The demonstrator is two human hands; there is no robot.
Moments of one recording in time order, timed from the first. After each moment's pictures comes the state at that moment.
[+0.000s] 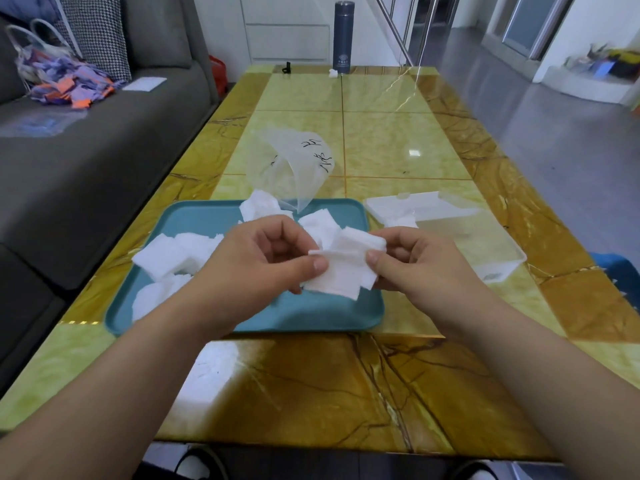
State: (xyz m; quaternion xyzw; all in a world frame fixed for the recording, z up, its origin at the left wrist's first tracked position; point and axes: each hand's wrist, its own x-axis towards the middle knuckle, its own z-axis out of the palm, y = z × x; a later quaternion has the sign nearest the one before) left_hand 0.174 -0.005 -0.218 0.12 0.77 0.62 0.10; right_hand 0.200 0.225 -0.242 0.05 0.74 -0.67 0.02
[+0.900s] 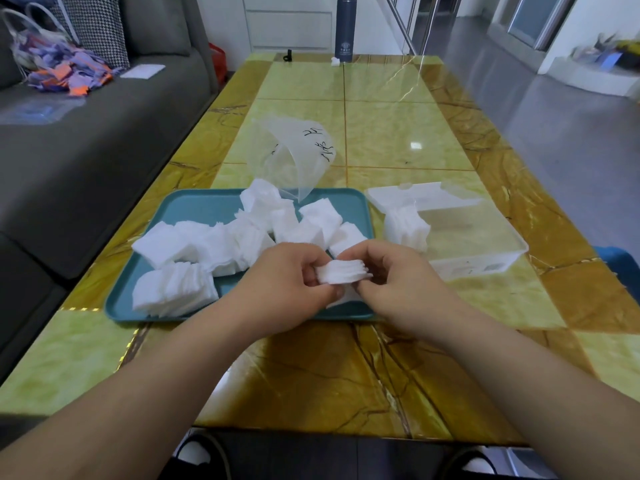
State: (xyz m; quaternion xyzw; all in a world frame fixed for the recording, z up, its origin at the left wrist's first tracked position) left_hand 0.176 0.016 -0.255 0.15 0.91 0.37 0.10; right_hand 0.209 0.206 -0.256 -0.02 0.88 -0.47 0.03
